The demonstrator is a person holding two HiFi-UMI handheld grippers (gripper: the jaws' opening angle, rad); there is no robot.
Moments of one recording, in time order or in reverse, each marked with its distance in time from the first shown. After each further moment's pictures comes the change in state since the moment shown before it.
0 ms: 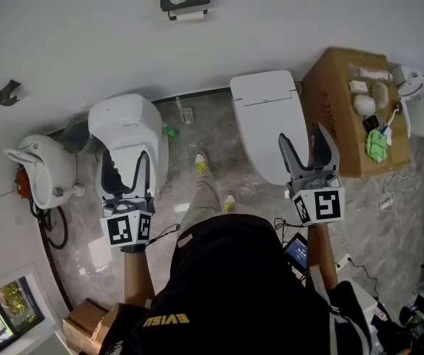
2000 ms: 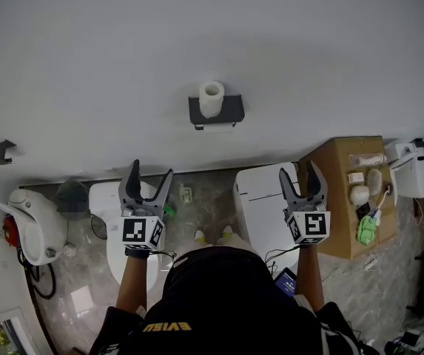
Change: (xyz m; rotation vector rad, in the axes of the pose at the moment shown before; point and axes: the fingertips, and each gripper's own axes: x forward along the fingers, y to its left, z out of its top) left arm 0.310 0.093 -0.033 -0.083 -0.004 -0.162; right arm 0.292 -0.068 0.001 -0.085 0.044 -0.078
